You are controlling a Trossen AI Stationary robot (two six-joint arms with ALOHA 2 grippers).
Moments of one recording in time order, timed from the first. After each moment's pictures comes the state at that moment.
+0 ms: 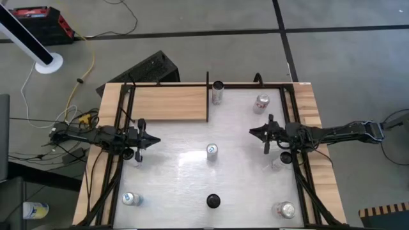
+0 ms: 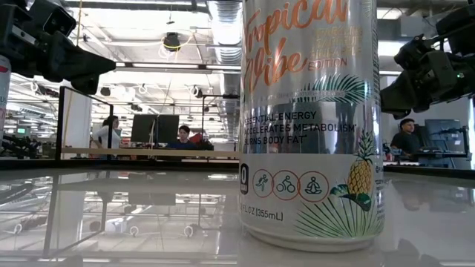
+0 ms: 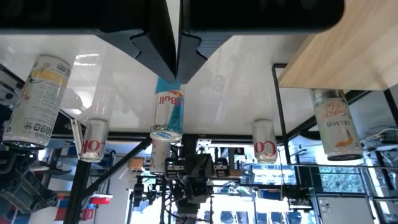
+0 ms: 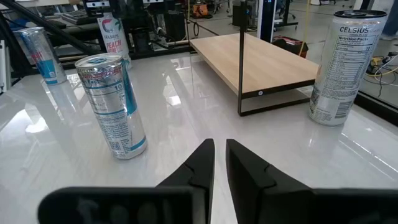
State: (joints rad) left arm -0.18 0.02 0.01 0.07 -0.25 0.00; right arm -0.02 0.41 0.01 0.21 0.23 0.13
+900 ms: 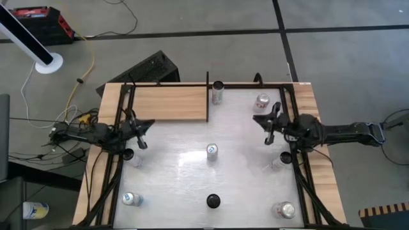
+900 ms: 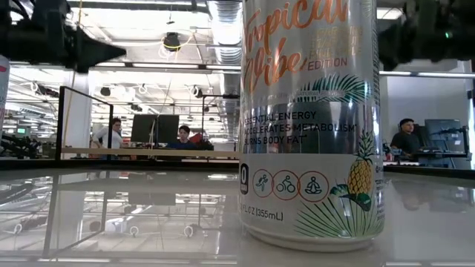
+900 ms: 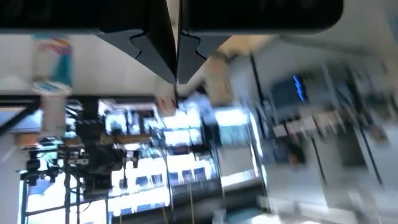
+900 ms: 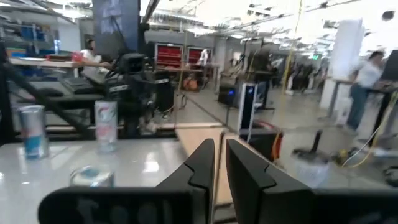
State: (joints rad) left arm -0.18 0.02 0.01 0.35 -0.62 0.39; right arm -0.08 0.42 0.18 0.40 0.23 -0.12
